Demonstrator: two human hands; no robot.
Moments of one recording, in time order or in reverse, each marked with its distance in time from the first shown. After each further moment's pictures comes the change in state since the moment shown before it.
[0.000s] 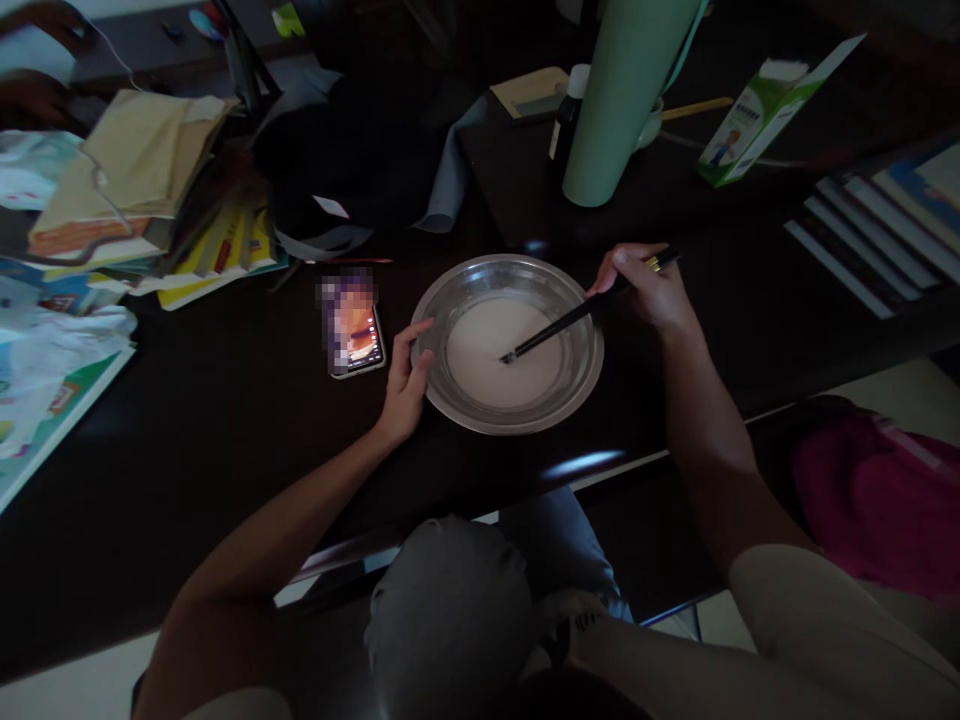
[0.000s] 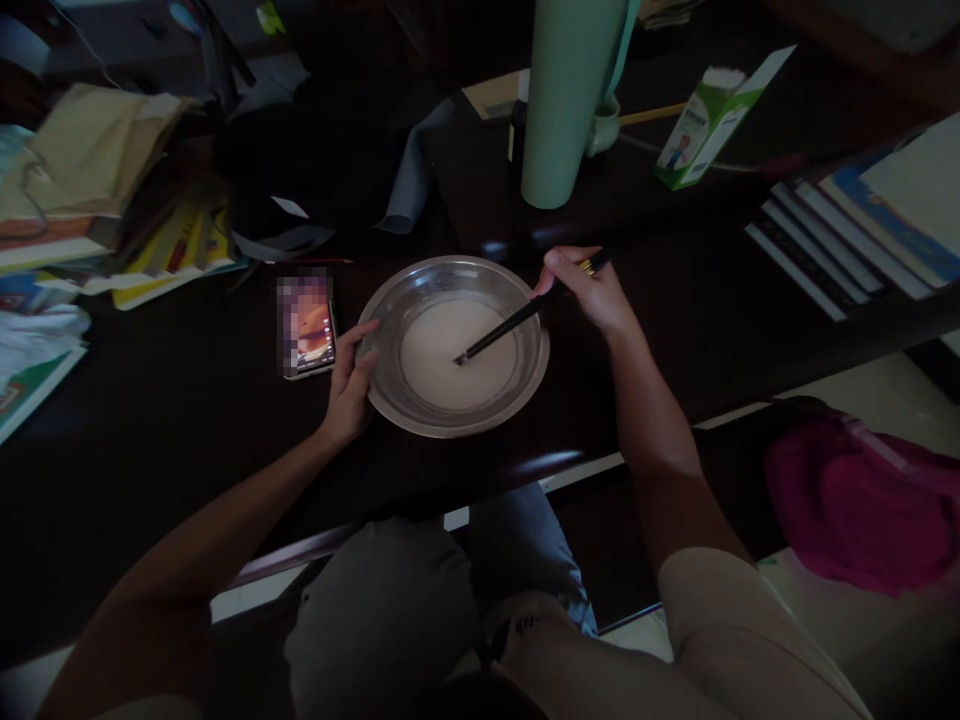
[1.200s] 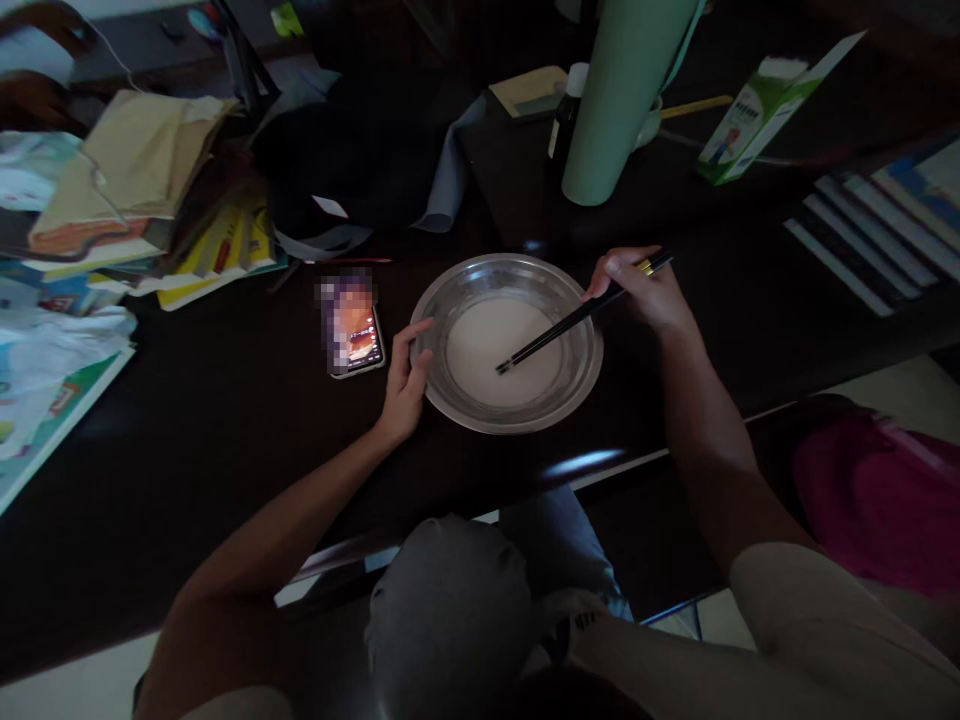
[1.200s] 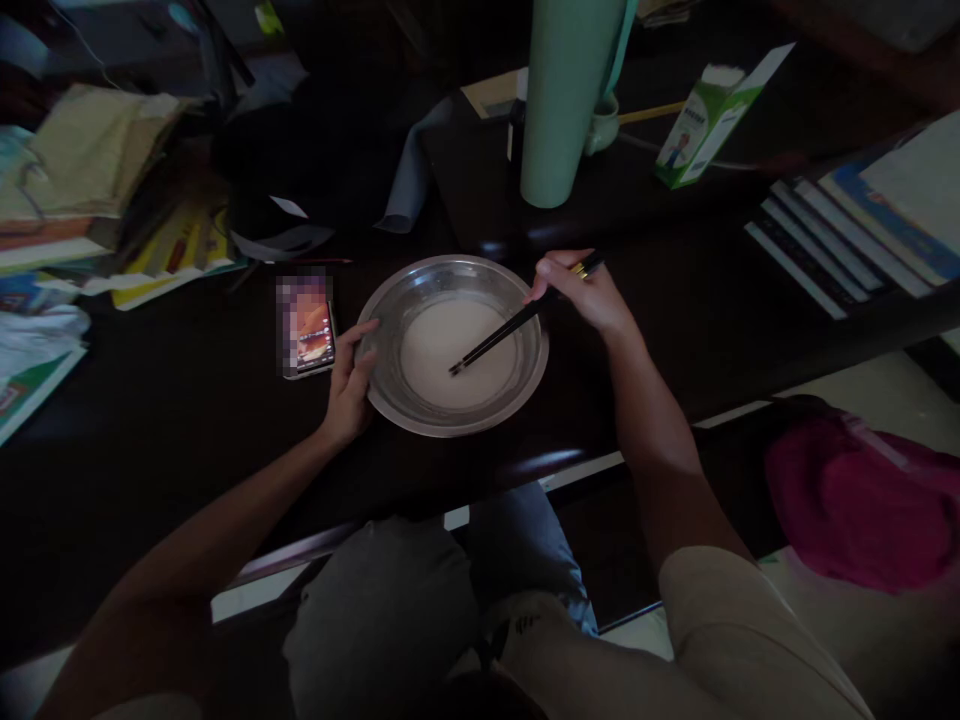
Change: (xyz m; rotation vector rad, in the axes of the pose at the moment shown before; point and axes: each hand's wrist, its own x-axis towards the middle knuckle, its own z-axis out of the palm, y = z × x) left_hand 0.000 0.000 0.000 -0.013 0.007 -0.025; right_hand -0.001 0.001 0.000 -0.011 -0.059 -0.017
